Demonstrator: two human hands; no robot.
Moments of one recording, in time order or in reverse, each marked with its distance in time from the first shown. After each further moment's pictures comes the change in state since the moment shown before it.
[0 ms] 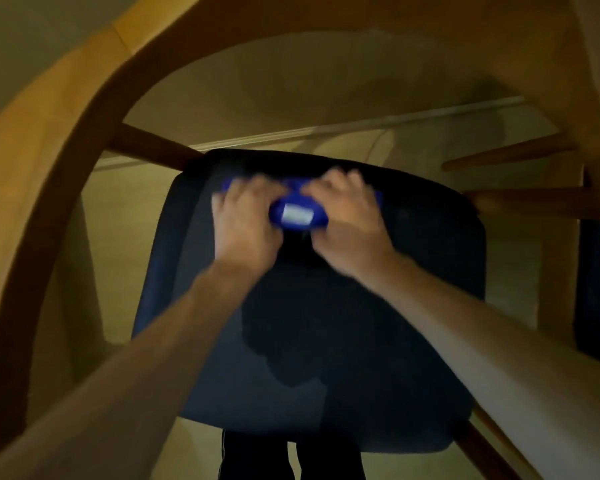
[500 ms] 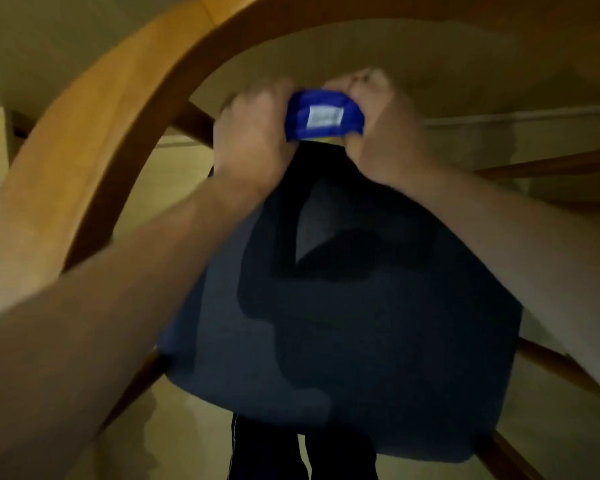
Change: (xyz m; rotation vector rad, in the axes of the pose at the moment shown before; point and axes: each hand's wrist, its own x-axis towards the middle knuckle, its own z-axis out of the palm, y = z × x) left_hand 0.054 -0.022 -0.059 0.060 0.171 0.015; right_hand 0.091 -0.021 -0.031 0.150 -0.015 -0.043
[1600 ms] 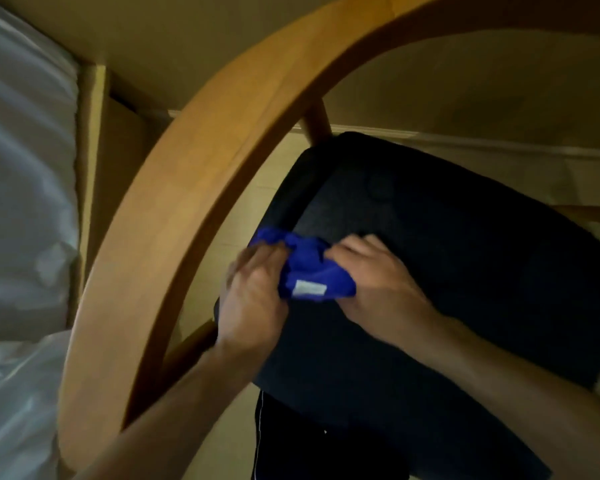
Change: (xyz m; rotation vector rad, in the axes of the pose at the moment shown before) left_hand -0.197 -0.066 0.004 -0.133 -0.163 -0.308; right_hand -0.120 -0.071 0.092 -0.029 -0.398 -0.227
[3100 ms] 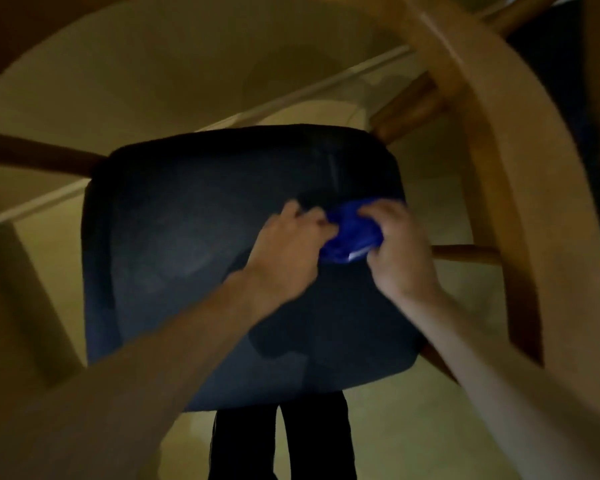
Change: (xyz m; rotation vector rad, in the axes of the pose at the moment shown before) left_hand 0.010 0.212 0.101 0.401 -0.367 0.943; right_hand -0.210 0.110 -0.024 0.135 0.577 0.823
